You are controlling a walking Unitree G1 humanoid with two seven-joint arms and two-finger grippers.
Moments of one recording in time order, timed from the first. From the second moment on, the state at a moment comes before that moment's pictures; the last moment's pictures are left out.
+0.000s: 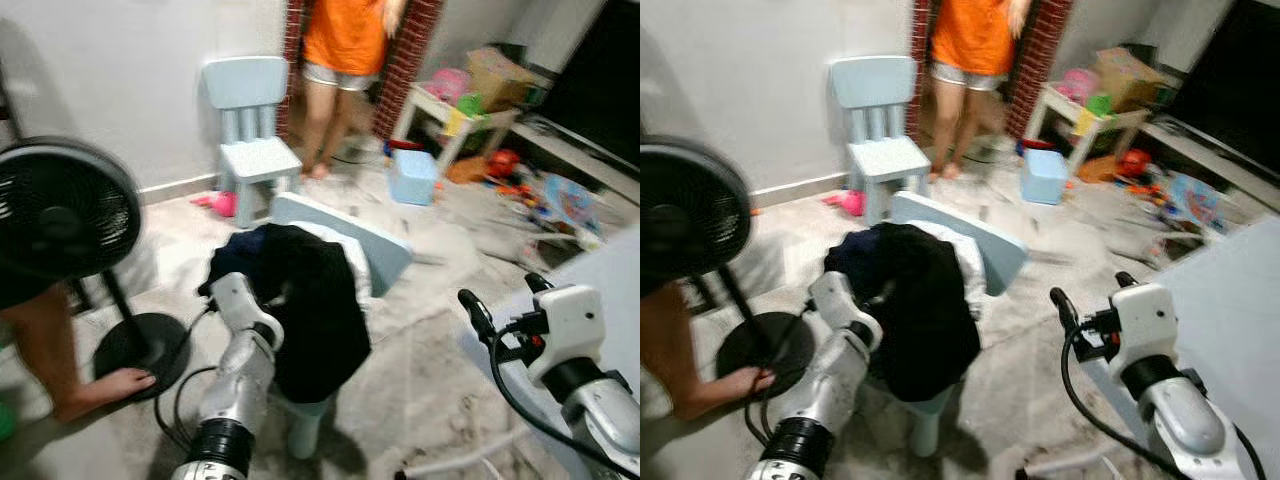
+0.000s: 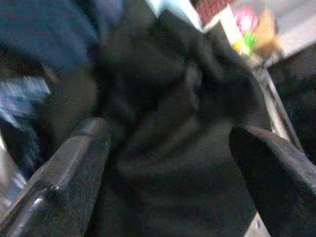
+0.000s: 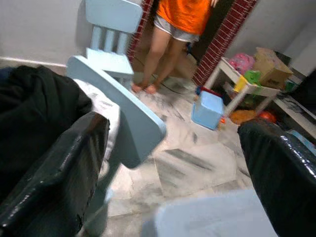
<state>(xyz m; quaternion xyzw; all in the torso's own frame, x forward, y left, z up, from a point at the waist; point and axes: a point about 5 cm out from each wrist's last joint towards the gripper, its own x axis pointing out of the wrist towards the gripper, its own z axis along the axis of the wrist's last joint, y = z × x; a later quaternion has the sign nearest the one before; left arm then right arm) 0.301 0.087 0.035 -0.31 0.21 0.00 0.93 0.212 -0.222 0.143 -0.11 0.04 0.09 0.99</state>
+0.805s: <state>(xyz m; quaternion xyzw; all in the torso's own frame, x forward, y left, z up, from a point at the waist) 0.277 0.086 -0.014 -0.35 0.31 0.08 0.88 0.215 -0.217 0.146 -0.11 0.06 0.10 0.99</state>
